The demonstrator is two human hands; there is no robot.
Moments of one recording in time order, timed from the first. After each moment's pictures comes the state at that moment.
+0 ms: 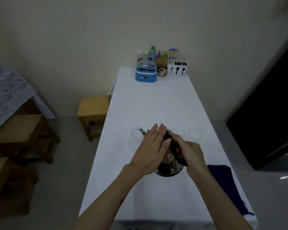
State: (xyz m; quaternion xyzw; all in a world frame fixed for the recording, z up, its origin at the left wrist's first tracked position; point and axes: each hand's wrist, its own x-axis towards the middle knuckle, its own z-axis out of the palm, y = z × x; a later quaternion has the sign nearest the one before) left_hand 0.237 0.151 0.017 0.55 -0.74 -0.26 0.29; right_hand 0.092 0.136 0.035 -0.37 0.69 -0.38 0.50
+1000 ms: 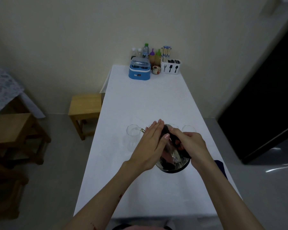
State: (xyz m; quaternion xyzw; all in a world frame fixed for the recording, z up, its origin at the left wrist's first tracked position) left_hand 0.233 0.147 0.014 0.53 -0.71 -0.32 0.32; right_hand 0.080 0.132 0.056 -0.45 0.69 -0.35 0.45
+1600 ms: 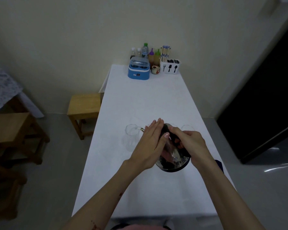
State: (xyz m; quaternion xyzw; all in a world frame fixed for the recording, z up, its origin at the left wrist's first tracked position) left_hand 0.229 0.143 0.010 0.53 -0.72 -0.31 0.33; right_hand 0.077 0.130 0.057 -0.45 0.69 -0.36 0.45
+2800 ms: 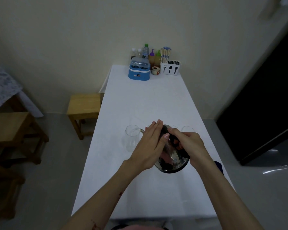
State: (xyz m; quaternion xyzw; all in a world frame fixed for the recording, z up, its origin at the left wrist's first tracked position) left_hand 0.232 0.140 0.008 0.53 -0.71 -0.33 0.32; right_hand 0.080 0.127 0.056 -0.45 0.69 -0.34 0.46
